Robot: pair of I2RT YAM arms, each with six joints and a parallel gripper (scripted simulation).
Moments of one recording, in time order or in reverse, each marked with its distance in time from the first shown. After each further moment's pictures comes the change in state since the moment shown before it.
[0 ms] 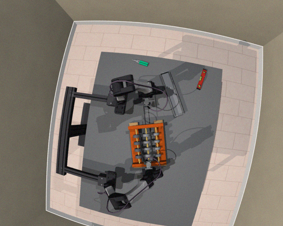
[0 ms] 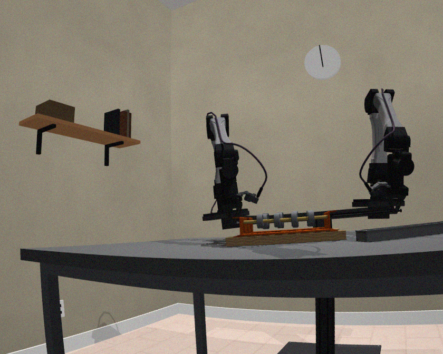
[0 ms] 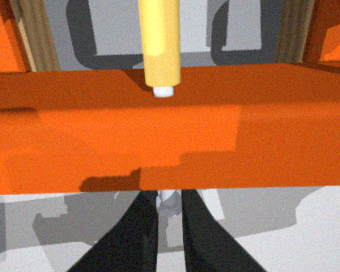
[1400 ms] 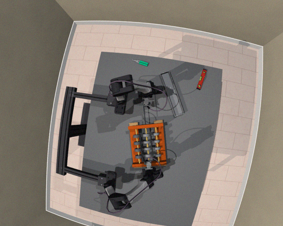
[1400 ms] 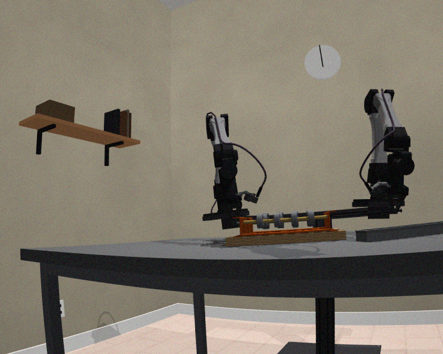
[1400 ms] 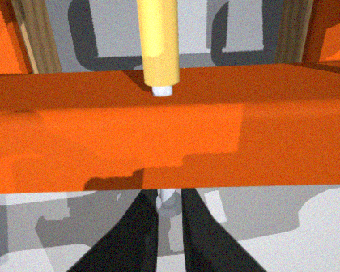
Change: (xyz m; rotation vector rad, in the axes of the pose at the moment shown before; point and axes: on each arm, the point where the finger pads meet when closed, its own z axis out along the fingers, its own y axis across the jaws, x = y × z) left arm 0.001 0.000 0.000 -0.015 -0.002 0.002; right arm 0.000 0.000 0.000 -0.006 -0.013 0.008
